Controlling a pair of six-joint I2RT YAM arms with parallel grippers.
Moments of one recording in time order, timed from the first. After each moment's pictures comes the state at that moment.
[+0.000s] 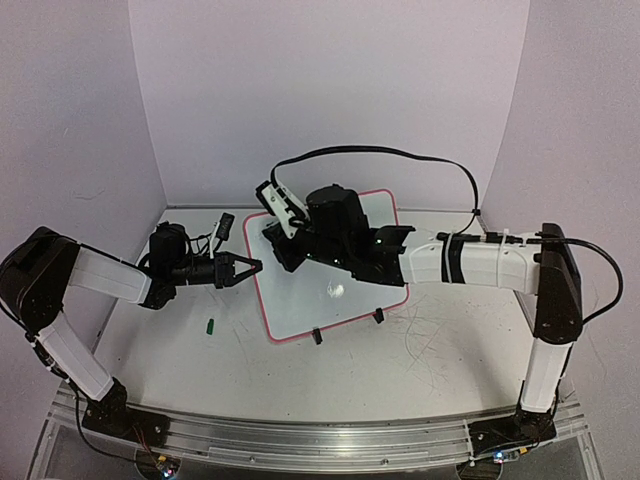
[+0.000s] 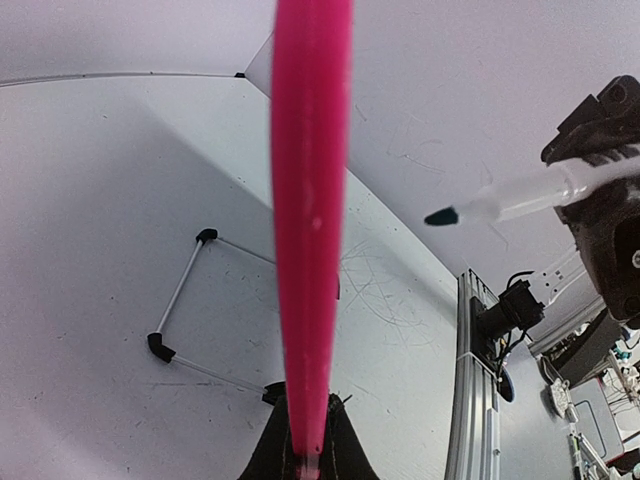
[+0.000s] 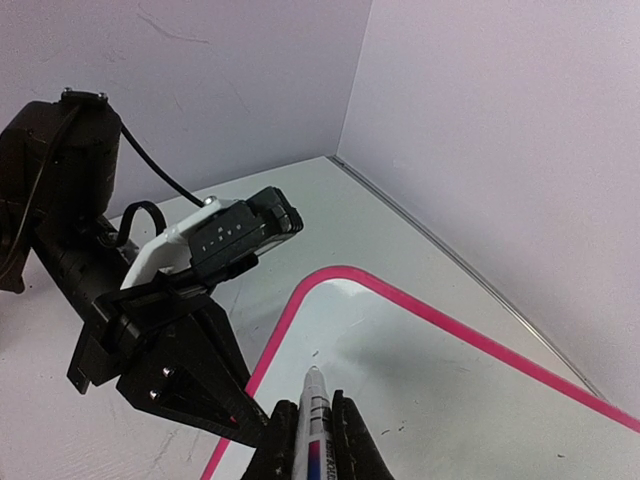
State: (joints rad) left arm -0.42 1.59 0.63 0.72 0.84 -0.44; right arm 1.05 1.92 1.57 0.07 0.17 -0.13
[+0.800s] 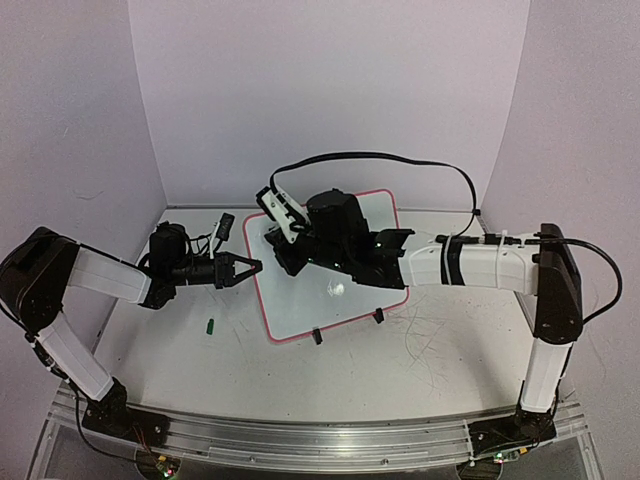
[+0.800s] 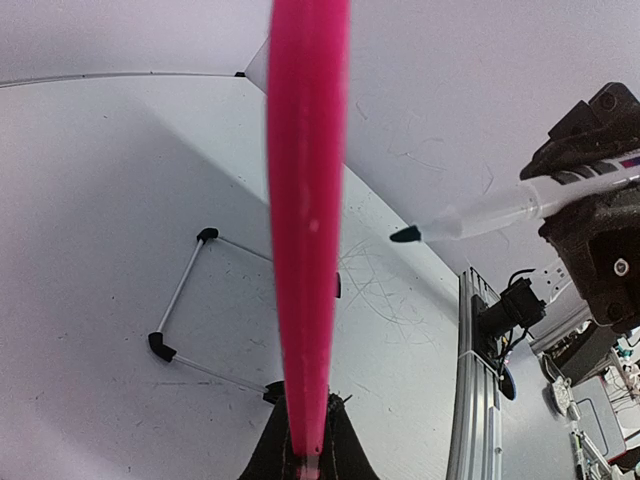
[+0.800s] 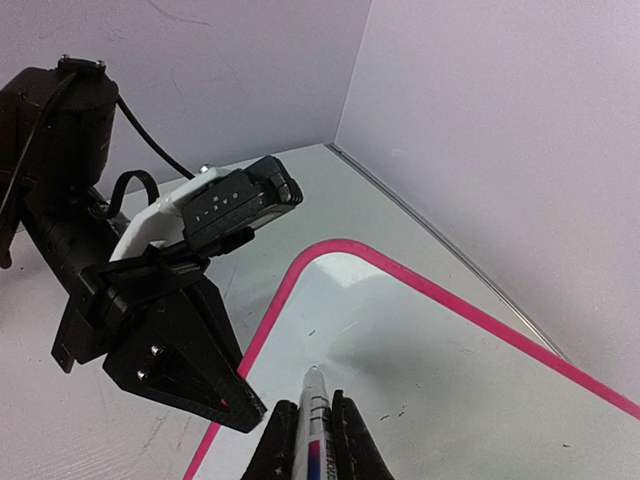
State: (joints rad) left arm -0.42 1.59 0.64 0.71 0.84 -0.42; right arm 1.05 1.92 1.54 0.07 0.18 -0.16
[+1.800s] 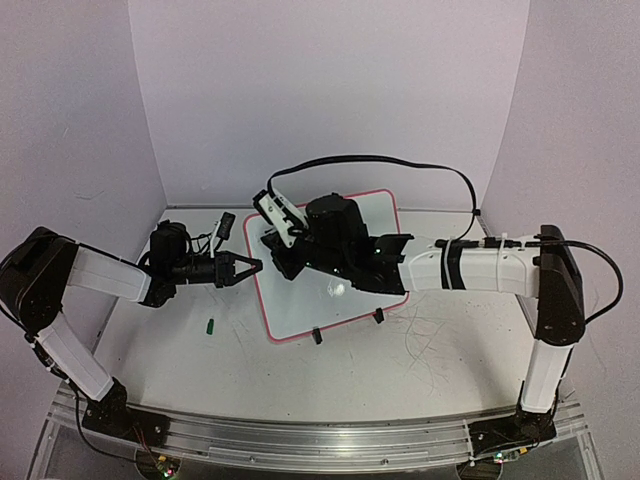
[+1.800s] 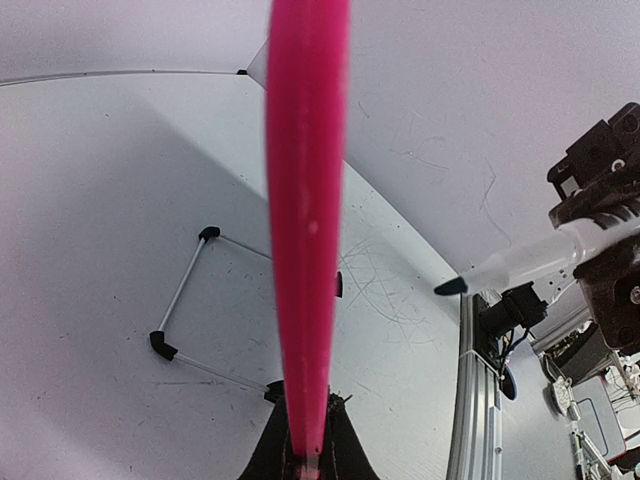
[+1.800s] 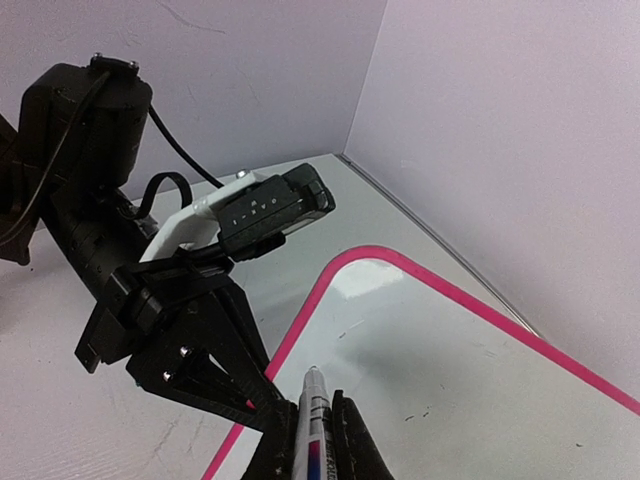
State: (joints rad) left arm -0.42 1.58 0.65 0.68 0.84 -0.42; right arm 1.07 1.91 1.52 0.12 0.18 -0.17
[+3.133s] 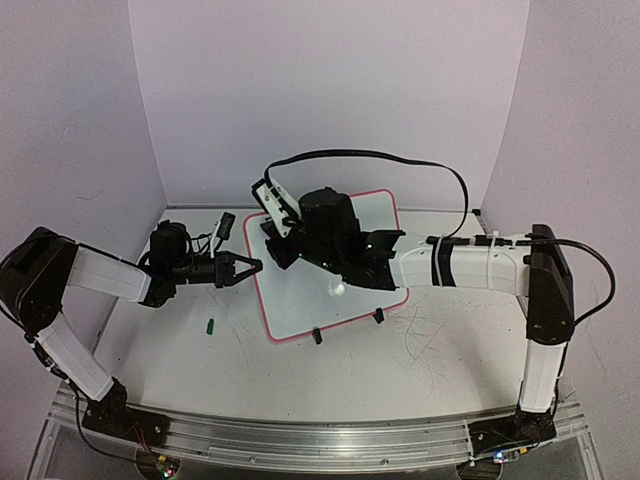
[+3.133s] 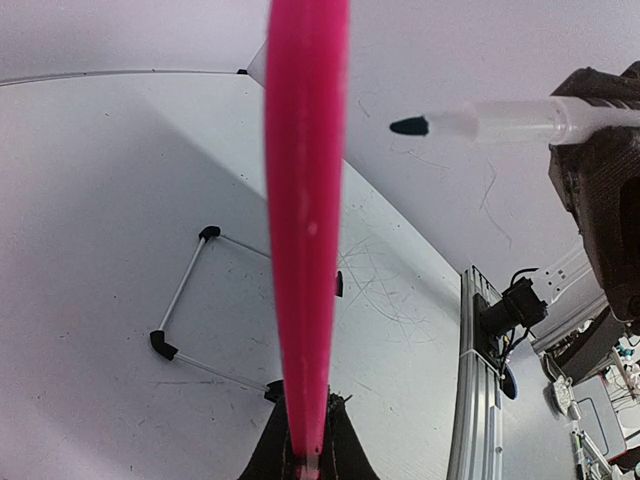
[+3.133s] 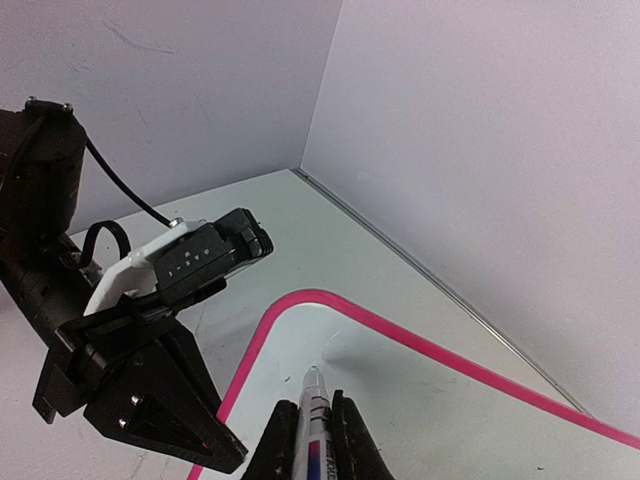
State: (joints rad) left arm -0.42 1.58 0.65 0.68 0.84 -0.41; right arm 1.07 1.96 1.59 0.13 0.29 -0.17
